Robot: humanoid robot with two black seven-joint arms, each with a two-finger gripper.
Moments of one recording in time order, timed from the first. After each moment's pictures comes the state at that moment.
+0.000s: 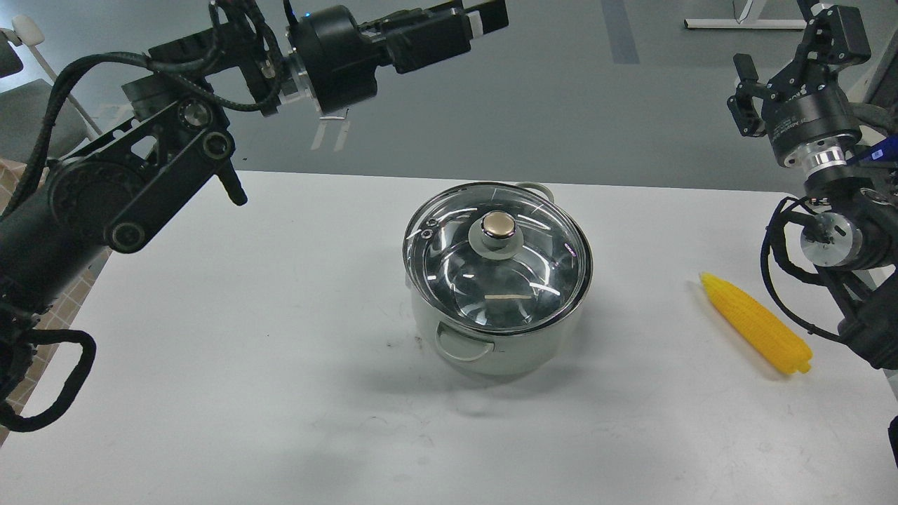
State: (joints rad) left arm -0.94 0.44 -0.88 -1.35 1.74 -0.37 -0.40; right arm 0.81 -0.39 0.85 0.75 -0.37 0.18 0.49
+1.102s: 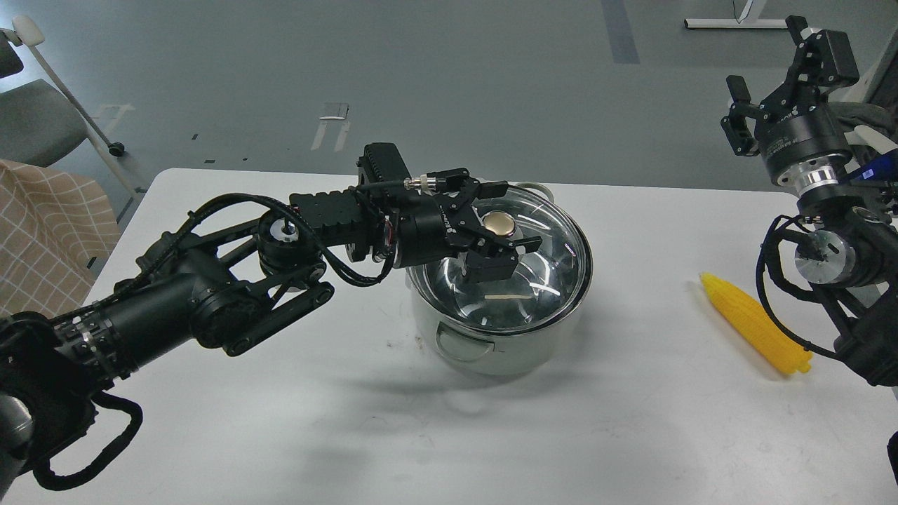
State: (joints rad) left arm -0.82 0.27 -0.55 -1.17 2.18 -0.04 -0.43; right arm 0.76 -0.39 0.86 0.77 -0.37 0.17 0.49
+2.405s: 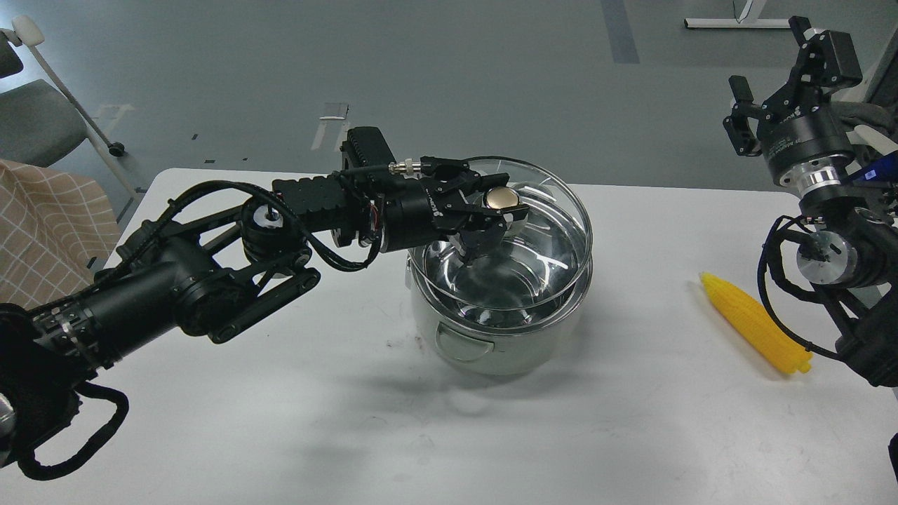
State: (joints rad) left arm -0.92 0.37 -0.57 -1.21 2.18 -0.05 -0.43; right arm 0.76 -0.40 0.86 0.77 -0.37 0.17 0.49
